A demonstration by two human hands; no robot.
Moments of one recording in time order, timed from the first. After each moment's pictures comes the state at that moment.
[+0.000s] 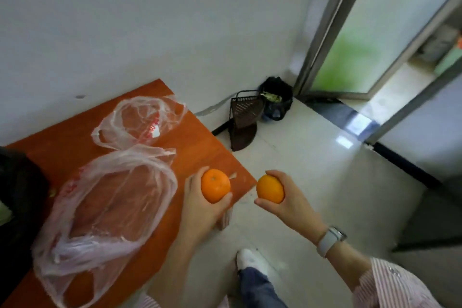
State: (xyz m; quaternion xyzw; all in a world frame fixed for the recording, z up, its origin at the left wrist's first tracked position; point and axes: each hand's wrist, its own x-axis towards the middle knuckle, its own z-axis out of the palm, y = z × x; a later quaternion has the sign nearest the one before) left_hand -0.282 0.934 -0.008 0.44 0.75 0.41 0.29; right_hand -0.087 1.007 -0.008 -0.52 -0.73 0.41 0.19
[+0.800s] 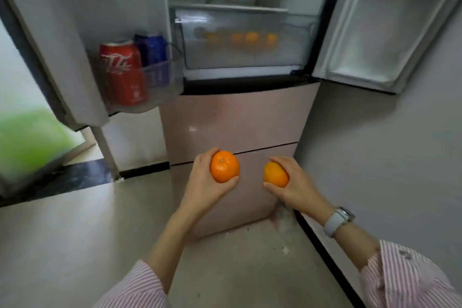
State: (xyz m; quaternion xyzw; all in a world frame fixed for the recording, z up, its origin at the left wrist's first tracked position) left_hand 0.490 0.900 0.108 0.83 0.22 0.26 0.44; right_hand 0.635 0.734 0.111 -0.84 -0.42 0.06 0.34
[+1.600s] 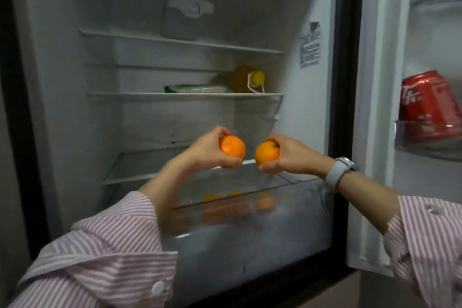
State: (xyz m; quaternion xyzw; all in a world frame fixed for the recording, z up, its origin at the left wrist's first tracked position) left_hand 0.915 1.164 0.416 0.93 0.07 0.28 0.23; right_hand 1.022 0.984 0.413 -0.84 -0.45 -0.10 0.27
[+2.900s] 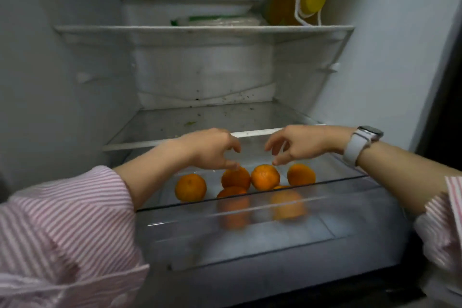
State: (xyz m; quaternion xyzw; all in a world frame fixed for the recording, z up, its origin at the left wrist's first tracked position) left_hand 0.954 1.231 0.369 0.99 0.09 0.05 -0.07; right_hand 1.098 1.080 0.382 -0.80 -0.59 0.09 0.06
